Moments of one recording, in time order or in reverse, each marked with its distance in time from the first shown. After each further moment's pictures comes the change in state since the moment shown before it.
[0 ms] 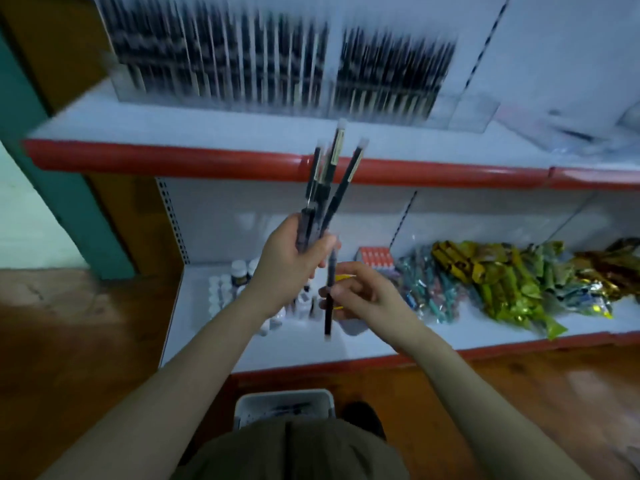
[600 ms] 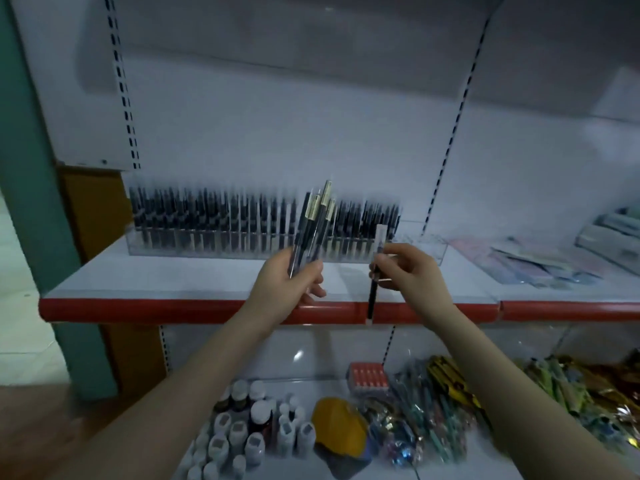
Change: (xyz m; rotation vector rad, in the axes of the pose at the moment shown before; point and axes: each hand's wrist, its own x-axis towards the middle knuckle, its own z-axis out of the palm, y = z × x) left_hand 0.098 0.101 0.018 -0.020 0.063 0.091; right_hand 0.079 -0.126 -0.145 -0.108 0.410 -0.312
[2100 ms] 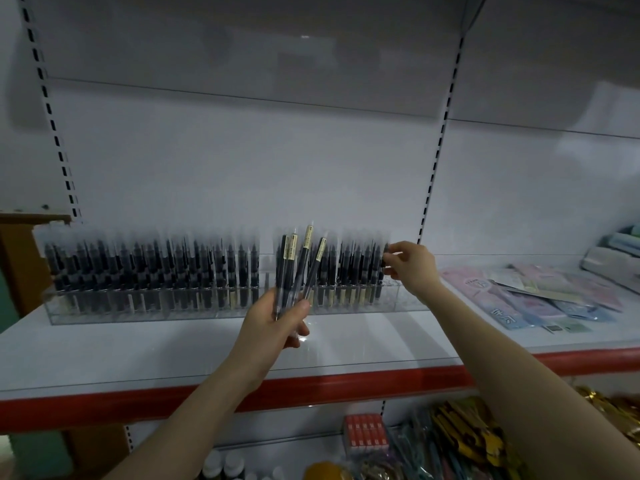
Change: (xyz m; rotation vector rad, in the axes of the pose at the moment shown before) left_hand 0.071 -0.034 0.034 -0.031 0.013 -0.097; right_hand 0.162 0.060 -0.051 -0.260 0.165 0.083
